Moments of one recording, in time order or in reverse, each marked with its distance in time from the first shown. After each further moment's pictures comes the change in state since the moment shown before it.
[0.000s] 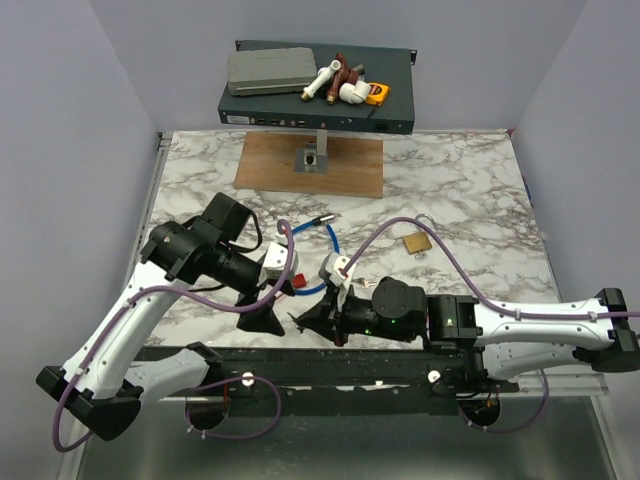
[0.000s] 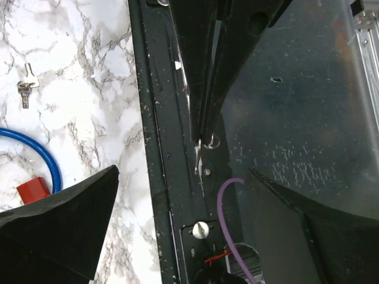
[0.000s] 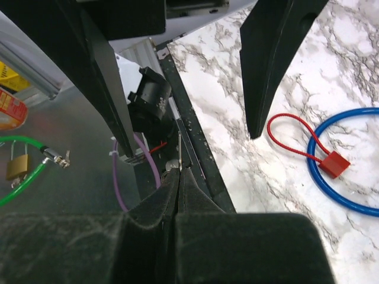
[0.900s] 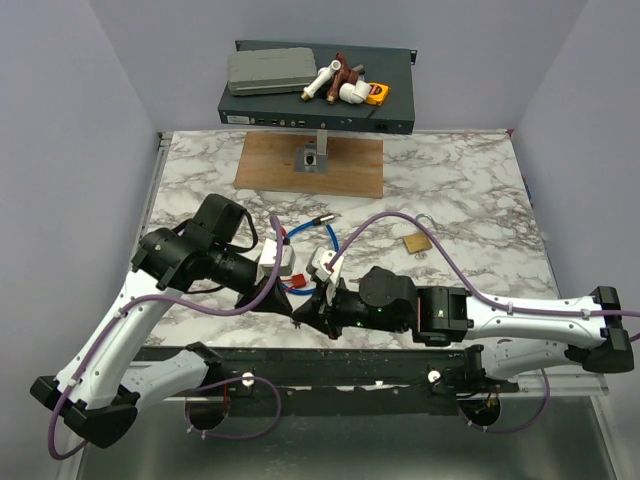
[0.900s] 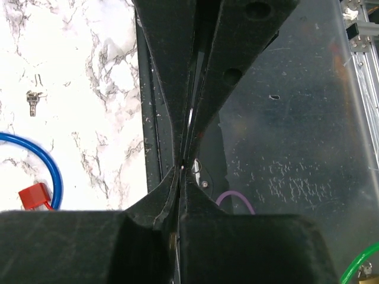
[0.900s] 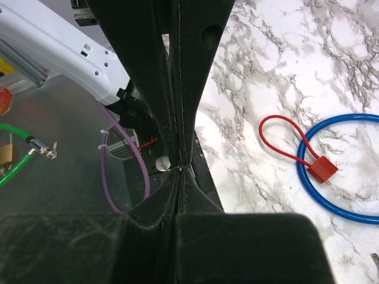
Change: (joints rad) left arm 0.000 -0.047 -0.006 0.069 0.029 -0.117; right arm -0.048 0.082 0.109 -0.069 -0.072 -0.059
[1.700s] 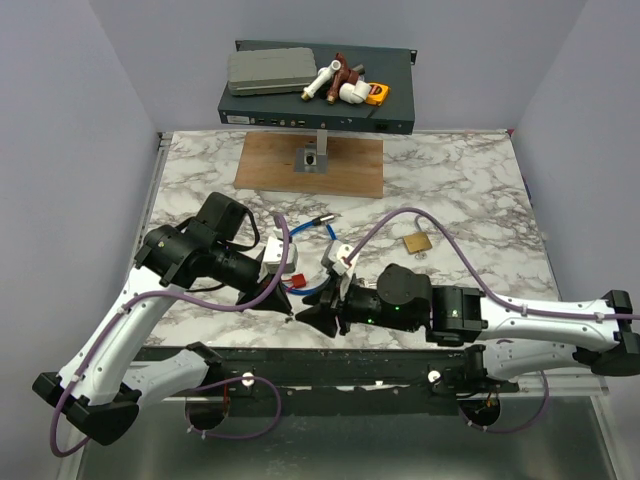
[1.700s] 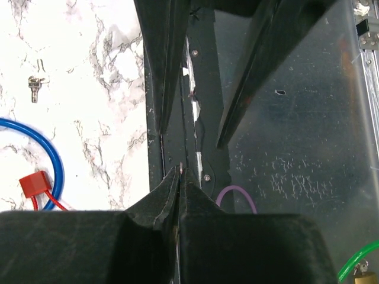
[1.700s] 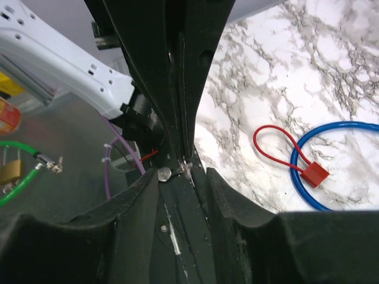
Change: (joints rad) left arm 0.000 0.018 0.001 -0.006 -0.044 -0.009; right arm -0.006 -0.044 -0.013 0.004 0.023 0.002
